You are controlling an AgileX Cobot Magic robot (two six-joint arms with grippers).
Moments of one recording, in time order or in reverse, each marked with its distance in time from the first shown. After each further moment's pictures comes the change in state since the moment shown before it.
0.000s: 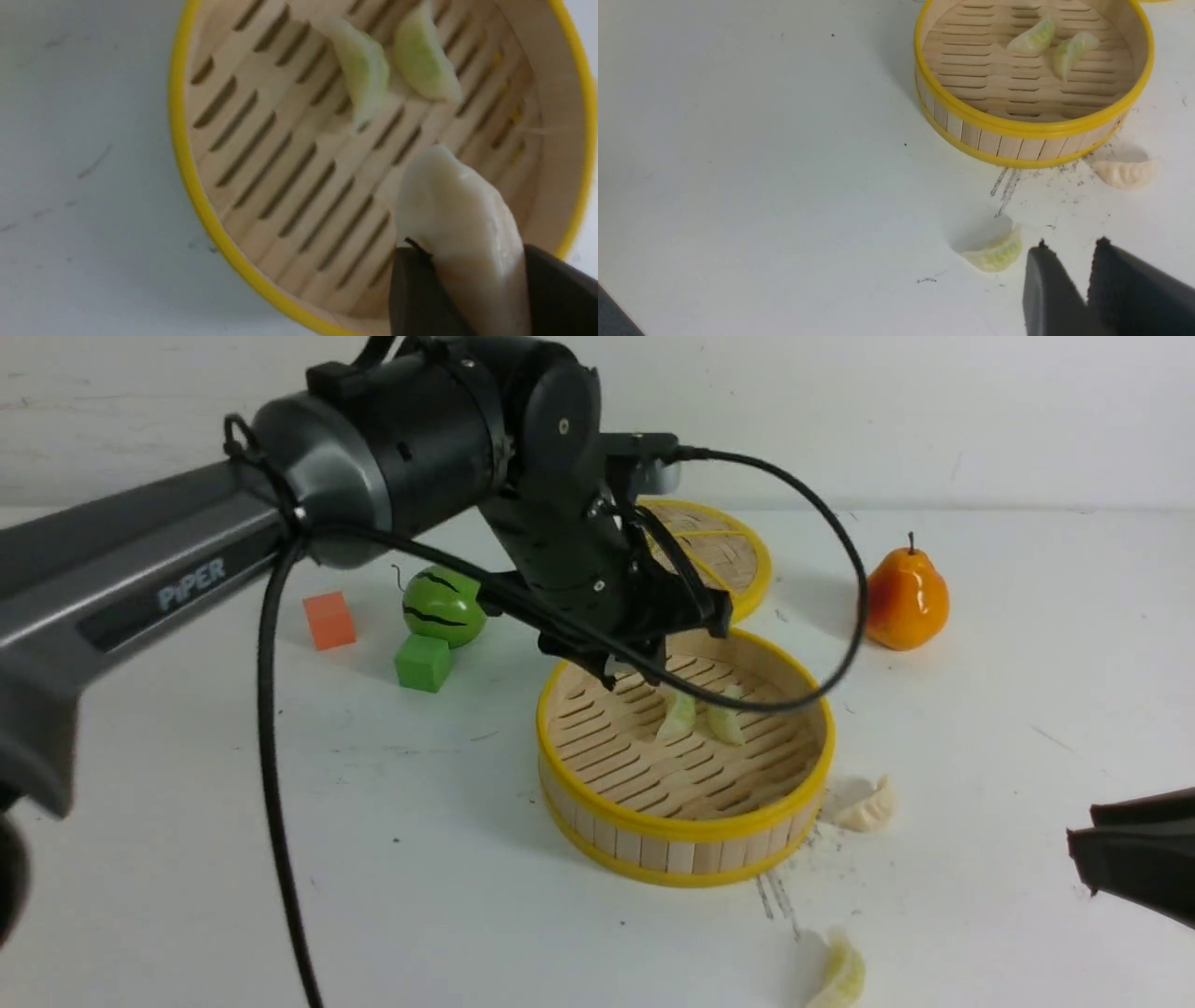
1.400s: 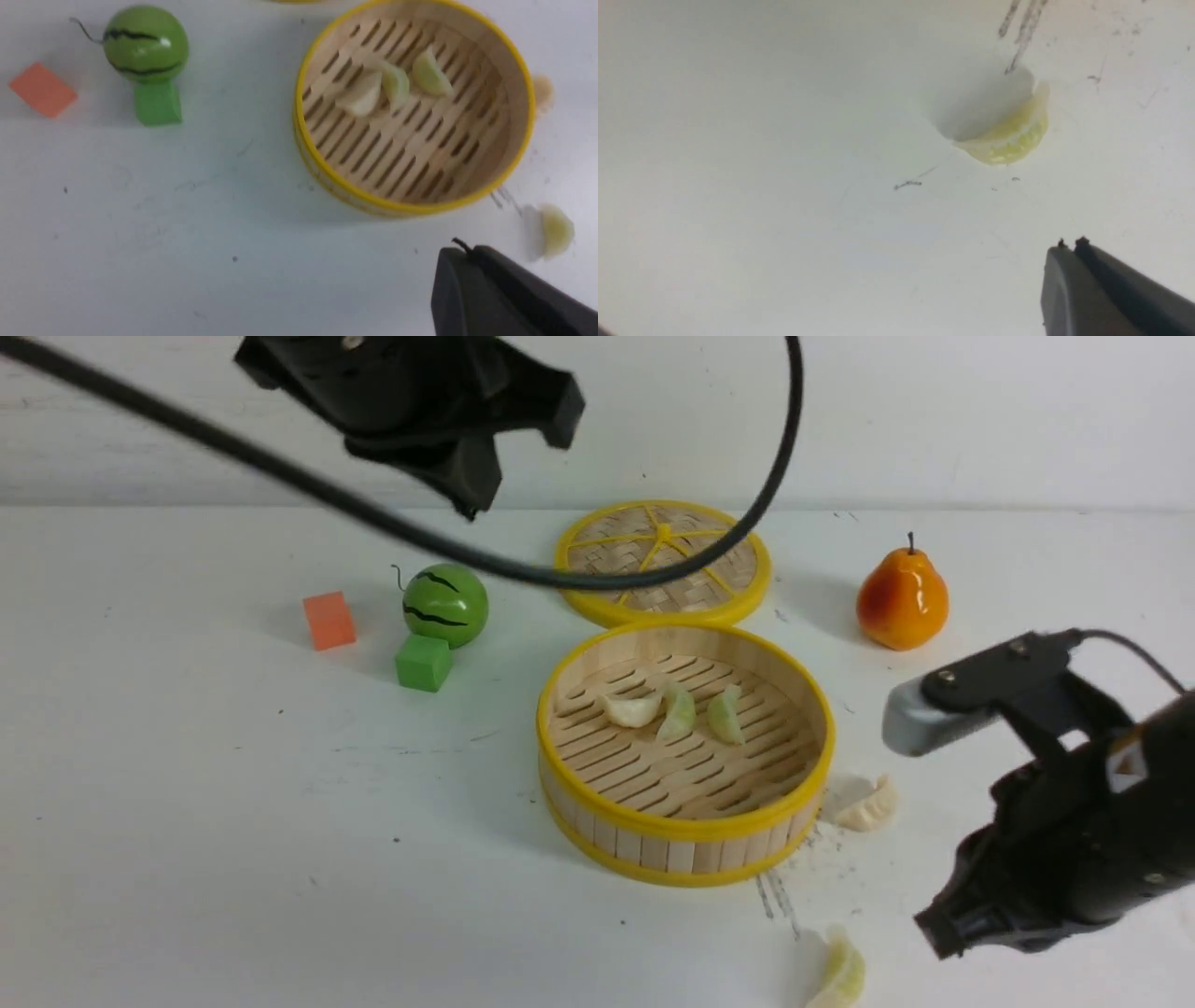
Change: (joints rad) right arm 0.178 0.563 -0.120 -0.300 0.022 0.418; left arm 0.028 -0.454 0.065 0.070 0.273 0.145
